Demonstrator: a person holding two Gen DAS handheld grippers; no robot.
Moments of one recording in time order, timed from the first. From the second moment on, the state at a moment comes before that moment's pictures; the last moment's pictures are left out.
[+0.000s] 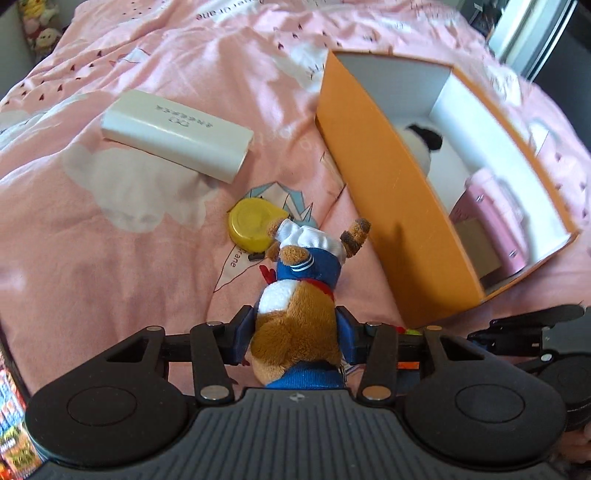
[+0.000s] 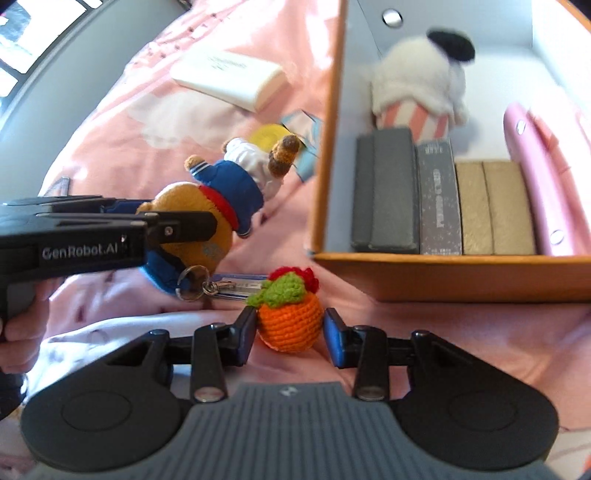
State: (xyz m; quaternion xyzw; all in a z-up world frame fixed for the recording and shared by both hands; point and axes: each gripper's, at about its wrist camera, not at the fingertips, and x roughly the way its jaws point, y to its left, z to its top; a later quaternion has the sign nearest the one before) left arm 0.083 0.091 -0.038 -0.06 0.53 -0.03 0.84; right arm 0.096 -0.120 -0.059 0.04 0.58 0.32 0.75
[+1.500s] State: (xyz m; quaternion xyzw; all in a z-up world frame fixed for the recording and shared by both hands) left arm 0.228 -0.049 -0.030 -0.02 0.49 -0.12 0.86; right arm 0.219 -0.231 0.015 -0.03 0.42 0.21 0.88
